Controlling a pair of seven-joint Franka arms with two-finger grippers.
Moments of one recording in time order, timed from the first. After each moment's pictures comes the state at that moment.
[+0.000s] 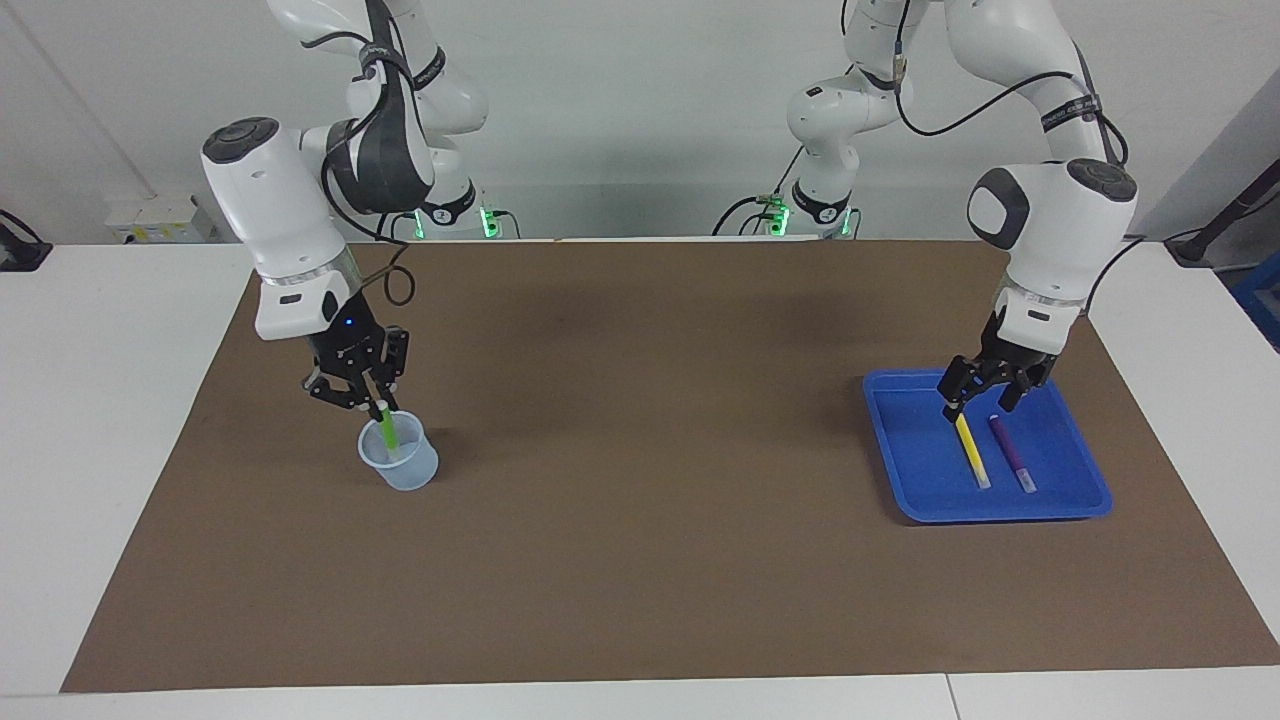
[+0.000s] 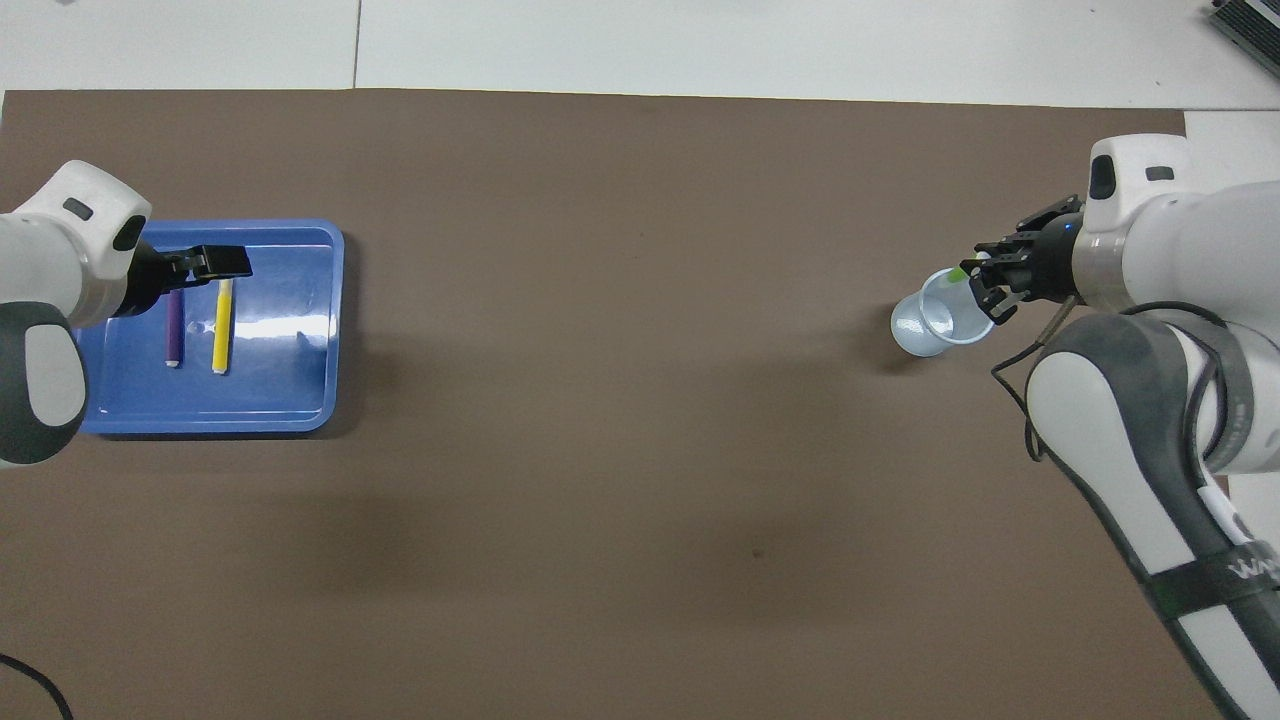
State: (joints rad) left arm 0.31 0.13 -0.30 -2.00 -0.03 2.38 -0.08; right arm -0.04 0.08 0.09 -1.93 0.13 2.28 -0.87
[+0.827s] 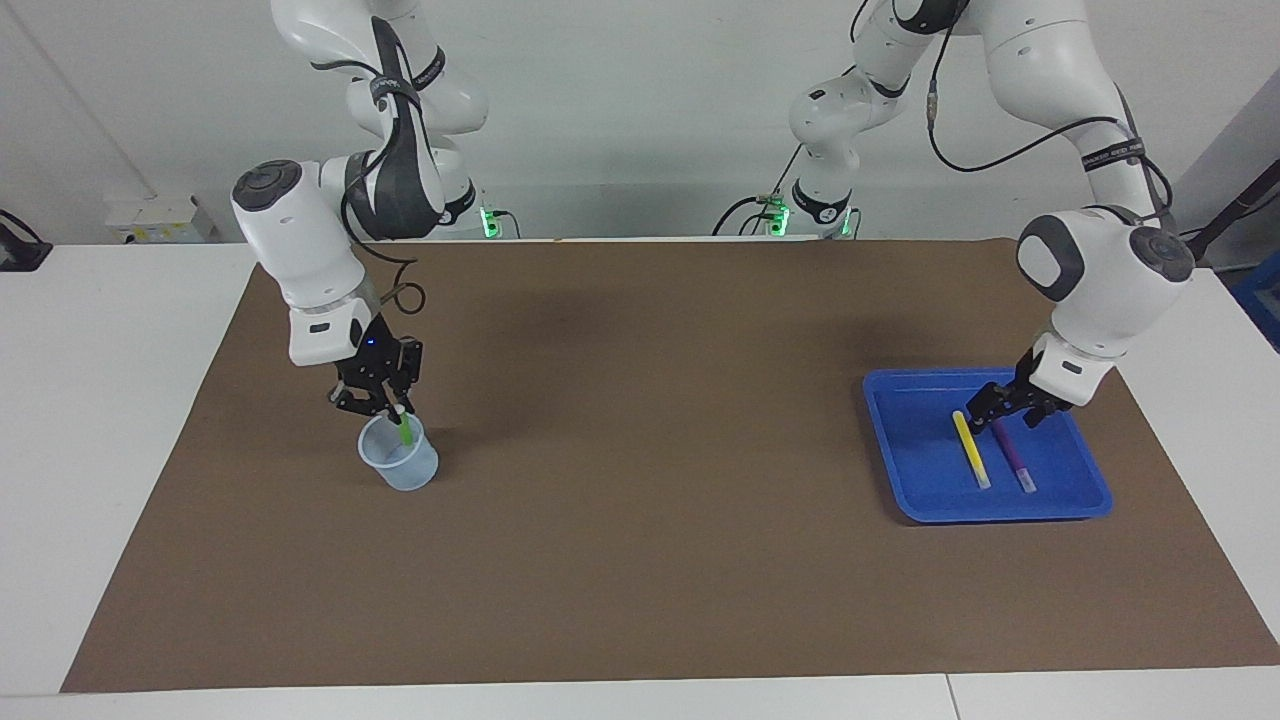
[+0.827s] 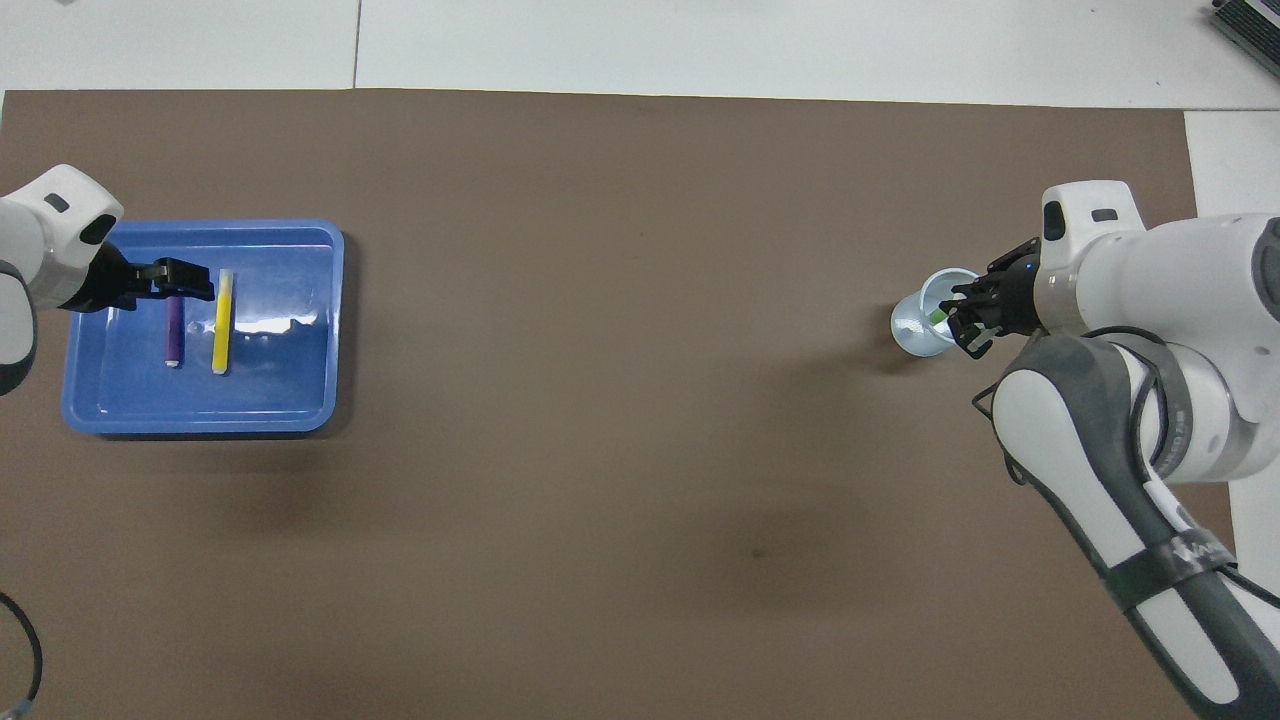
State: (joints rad) left arm 0.40 0.34 -0.30 -1.76 0.05 2.14 0.05; right arm -0.04 0.09 0.09 -2.01 0.13 2.30 -0.91
